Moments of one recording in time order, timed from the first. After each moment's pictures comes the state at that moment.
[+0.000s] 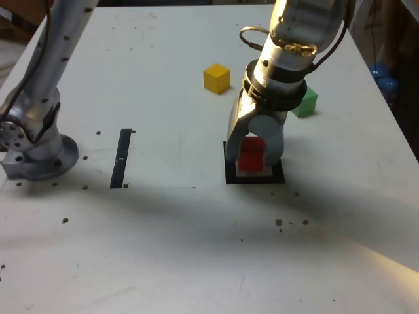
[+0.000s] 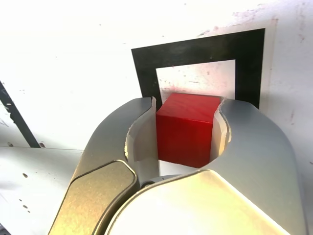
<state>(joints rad) -0.12 2.18 -1.70 1.33 0.07 -0.02</state>
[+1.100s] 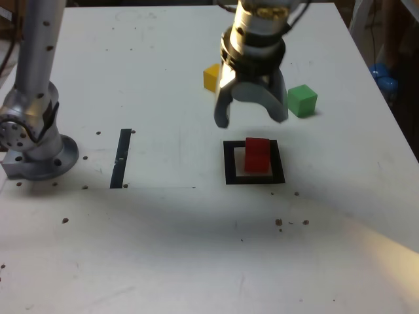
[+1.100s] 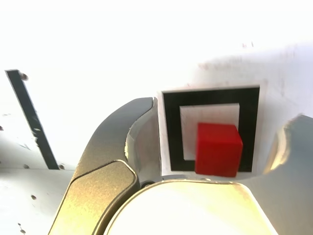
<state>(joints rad) -0.06 1.99 -1.55 1.27 0.19 -0.03</state>
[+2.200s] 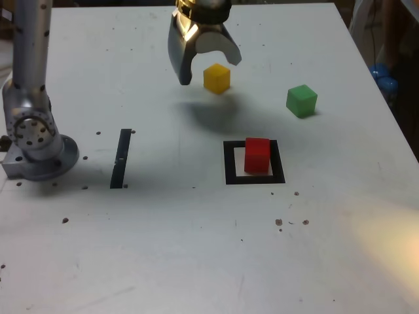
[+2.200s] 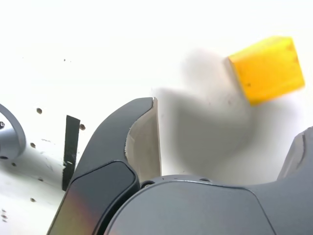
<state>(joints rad) 0.40 1.93 -1.44 1.25 0.17 -0.02</state>
